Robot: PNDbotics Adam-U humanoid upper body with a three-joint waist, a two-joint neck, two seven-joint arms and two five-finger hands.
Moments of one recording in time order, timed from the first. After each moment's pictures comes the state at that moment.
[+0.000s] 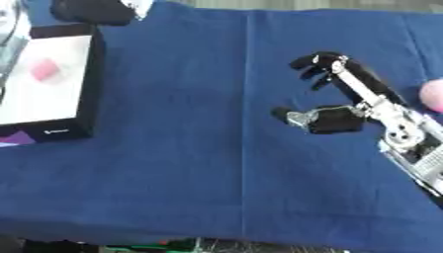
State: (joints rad) left arm -0.94 0.55 -0.34 -1.77 -0.49 0.42 -0.30; right arm -0.33 -0.73 0.36 -1.99 0.18 0.32 -0.09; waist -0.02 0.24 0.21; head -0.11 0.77
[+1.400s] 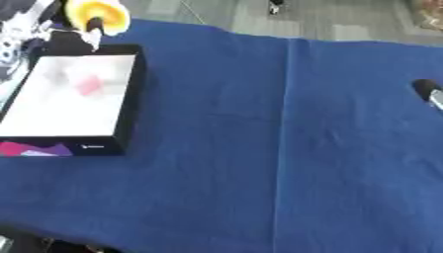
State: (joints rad) left arm -0.81 0.75 -0.24 -1.55 -0.55 0.45 -0.17; right arm -0.30 -0.81 0.11 -1.99 0.04 0.23 -0.42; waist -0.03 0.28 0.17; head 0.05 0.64
